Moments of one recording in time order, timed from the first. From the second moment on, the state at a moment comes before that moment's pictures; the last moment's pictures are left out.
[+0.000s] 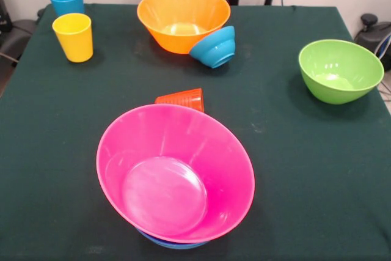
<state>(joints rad) -0.60 -0.95 0.05 2.28 -0.51 0.34 1.78</state>
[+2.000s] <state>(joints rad) -0.48 -0.59 -0.07 2.15 -0.54 0.25 1.78</state>
